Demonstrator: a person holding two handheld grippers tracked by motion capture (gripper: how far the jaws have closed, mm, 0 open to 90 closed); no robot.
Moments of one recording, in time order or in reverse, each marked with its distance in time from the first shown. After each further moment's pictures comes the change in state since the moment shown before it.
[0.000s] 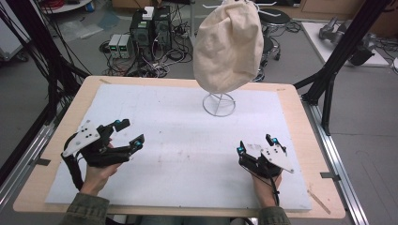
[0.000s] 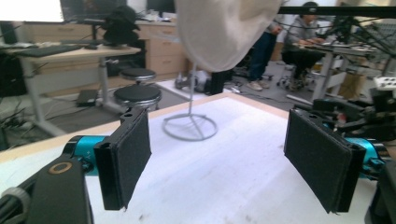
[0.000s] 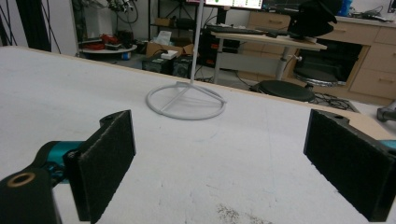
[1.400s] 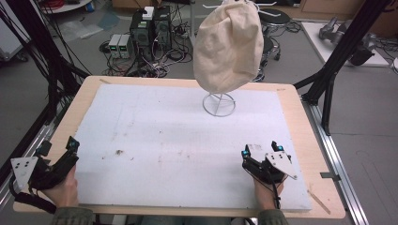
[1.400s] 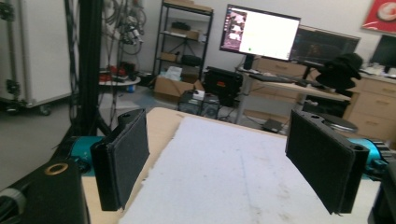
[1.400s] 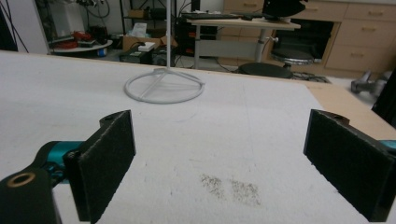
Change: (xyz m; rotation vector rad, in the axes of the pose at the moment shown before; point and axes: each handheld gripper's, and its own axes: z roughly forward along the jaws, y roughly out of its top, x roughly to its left) left arm 0.050 -0.061 -0.098 -0.187 0.863 -0.117; right arm -0.002 -0.010 -0.015 0.045 -0.101 0.084
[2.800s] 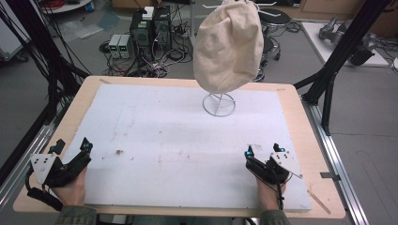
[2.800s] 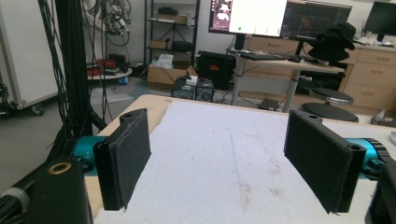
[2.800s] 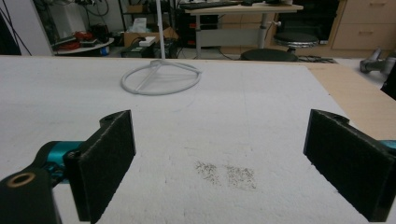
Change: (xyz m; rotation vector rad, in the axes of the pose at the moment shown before) left arm -0.020 -0.011 0.005 0.063 -0.057 0.098; right arm -0.010 -0.004 0.003 0.044 0.015 0.063
